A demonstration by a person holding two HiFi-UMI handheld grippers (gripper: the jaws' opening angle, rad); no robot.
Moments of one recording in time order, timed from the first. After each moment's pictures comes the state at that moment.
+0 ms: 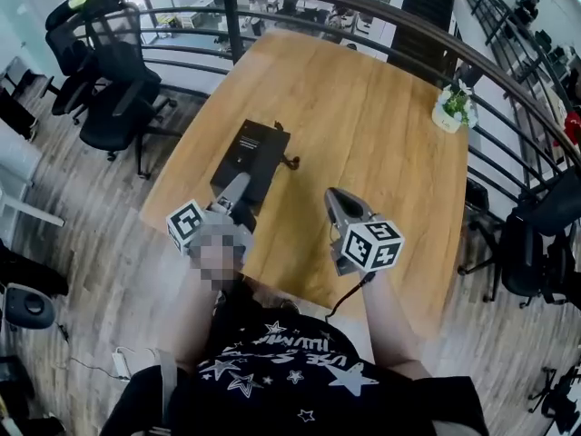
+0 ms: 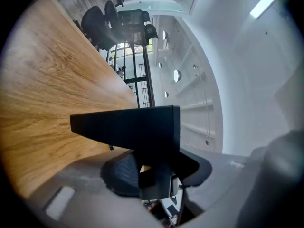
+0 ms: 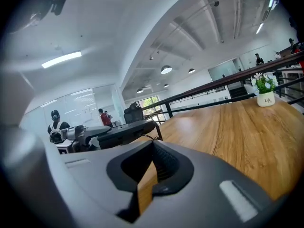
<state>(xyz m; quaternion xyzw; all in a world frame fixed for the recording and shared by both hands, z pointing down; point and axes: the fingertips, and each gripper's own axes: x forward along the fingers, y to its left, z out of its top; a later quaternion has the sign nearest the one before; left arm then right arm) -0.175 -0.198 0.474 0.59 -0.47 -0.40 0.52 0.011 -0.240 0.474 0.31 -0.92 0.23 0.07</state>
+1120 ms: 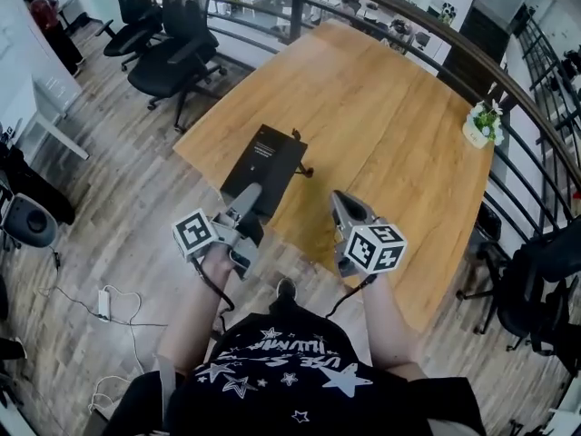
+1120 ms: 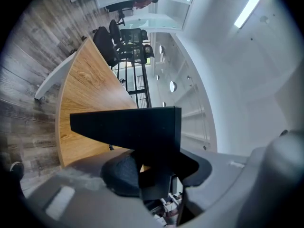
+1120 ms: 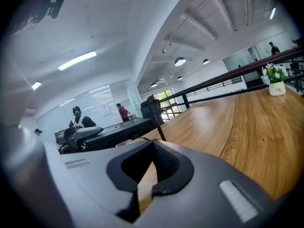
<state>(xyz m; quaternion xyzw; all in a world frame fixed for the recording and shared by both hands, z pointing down) -0.130 -0.002 0.468 0.57 -0.50 -0.44 0.48 0.015 -0.099 0.480 0.21 -0.95 0.23 0.09</state>
